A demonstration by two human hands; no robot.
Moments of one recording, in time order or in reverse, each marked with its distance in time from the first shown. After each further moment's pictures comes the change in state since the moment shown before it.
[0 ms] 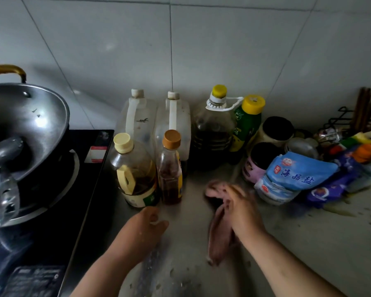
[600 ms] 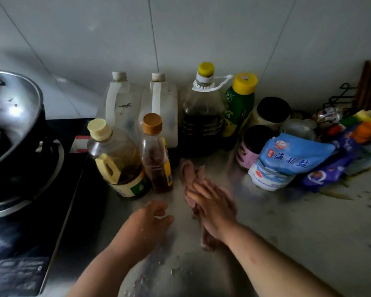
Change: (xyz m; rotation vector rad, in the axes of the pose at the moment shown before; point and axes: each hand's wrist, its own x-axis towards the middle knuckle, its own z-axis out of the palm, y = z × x) left_hand -0.006 0.019 0.029 -0.008 -0.071 0.051; right_hand -0.013 0.007 0.041 -0.145 -0.294 -0.358
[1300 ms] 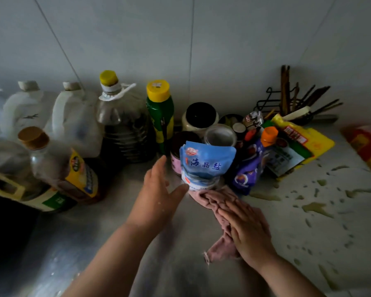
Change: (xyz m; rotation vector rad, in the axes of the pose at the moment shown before) left_hand 0.034 0.193 0.116 -0.204 0.272 0.240; right_hand -0.151 0.204 -0.080 -0.019 0.180 0.168
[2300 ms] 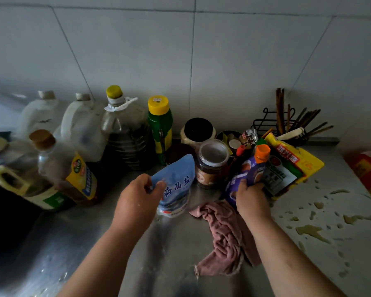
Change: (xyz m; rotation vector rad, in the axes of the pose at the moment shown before) left_hand -0.005 0.011 -0.004 0.040 0.236 -0.143; right_hand 0.091 -0.018 -0.082 0.211 0.128 0.773
